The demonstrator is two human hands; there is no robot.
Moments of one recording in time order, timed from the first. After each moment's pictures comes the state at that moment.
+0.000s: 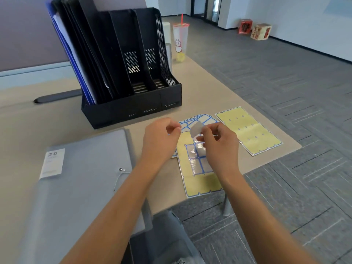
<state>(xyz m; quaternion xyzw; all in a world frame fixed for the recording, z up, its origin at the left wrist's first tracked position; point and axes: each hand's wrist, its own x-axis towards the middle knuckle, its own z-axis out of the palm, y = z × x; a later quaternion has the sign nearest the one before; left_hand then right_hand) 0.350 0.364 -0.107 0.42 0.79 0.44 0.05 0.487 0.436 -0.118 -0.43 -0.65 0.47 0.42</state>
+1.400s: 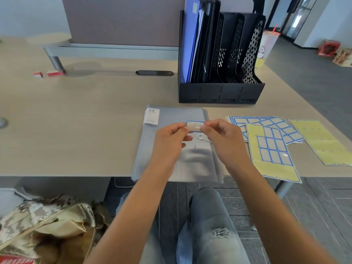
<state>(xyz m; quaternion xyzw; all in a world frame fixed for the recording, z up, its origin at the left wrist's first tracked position) 0.346 0.147 -0.097 0.12 0.68 0.70 0.18 0.416 0.287 -0.107 -0.22 -0.75 0.56 0.27</state>
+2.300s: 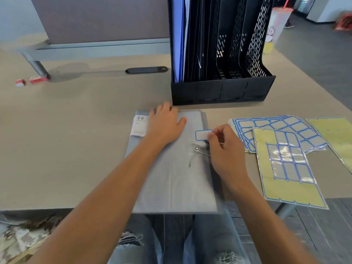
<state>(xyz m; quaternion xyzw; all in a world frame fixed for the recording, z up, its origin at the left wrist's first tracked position) 0.189 0.244 -0.154 0.35 0.93 0.09 -0.07 0.377 0.330 -0.159 -0.30 -0.79 0.43 0.31</state>
